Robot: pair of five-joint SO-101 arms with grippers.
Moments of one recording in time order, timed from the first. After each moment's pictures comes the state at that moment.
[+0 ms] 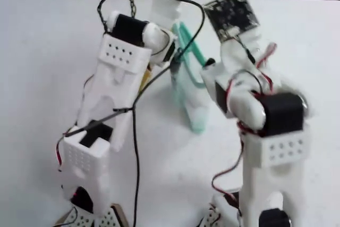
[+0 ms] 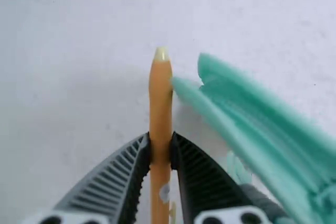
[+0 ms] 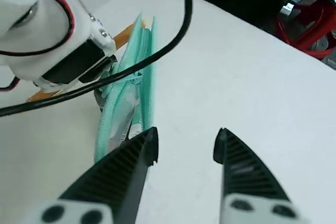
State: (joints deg) left arm 18.8 26.5 -56.1 102.2 -4.1; right arm -14.5 -26.9 -14.4 93.3 18.8
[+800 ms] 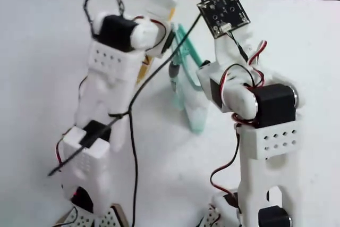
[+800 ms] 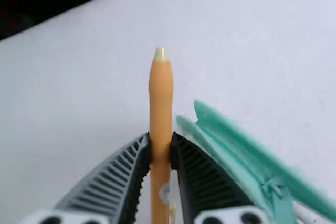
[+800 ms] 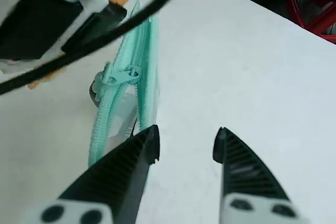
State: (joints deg) left arm 18.8 25.4 -70.3 102.2 -4.1; right arm -15.3 -25.7 -8.9 92.6 17.3
